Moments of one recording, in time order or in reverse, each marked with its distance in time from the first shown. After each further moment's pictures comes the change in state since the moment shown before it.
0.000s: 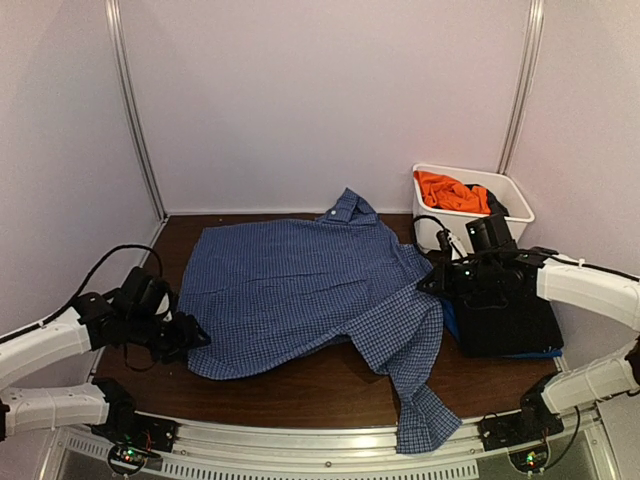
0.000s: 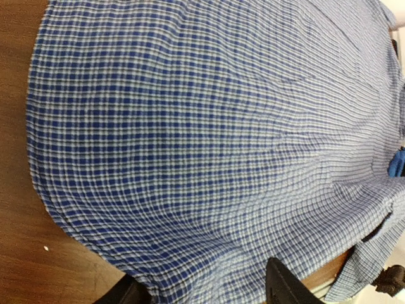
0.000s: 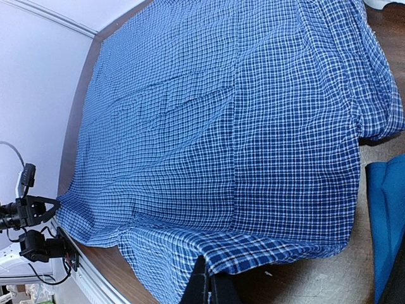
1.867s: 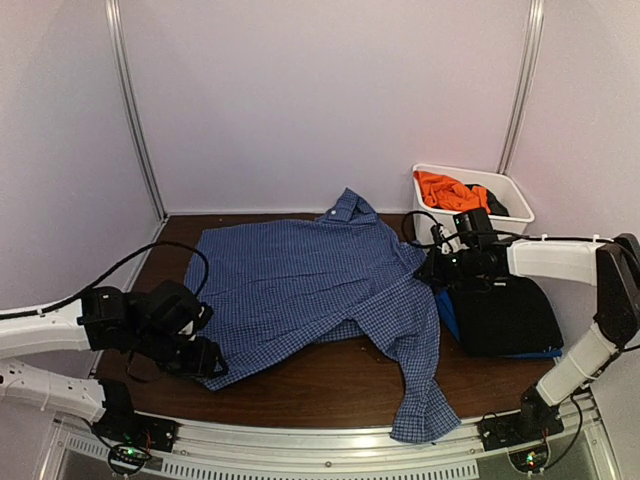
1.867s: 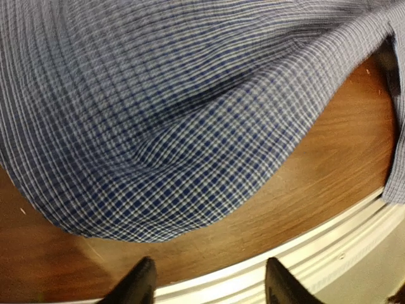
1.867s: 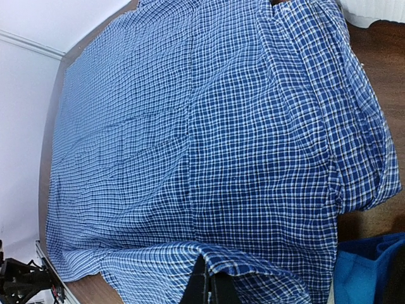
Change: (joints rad) left arm -0.430 0.038 0.126 -0.172 -0.101 0.024; right arm -0.119 0.306 0.114 0.128 -0.022 -0.059
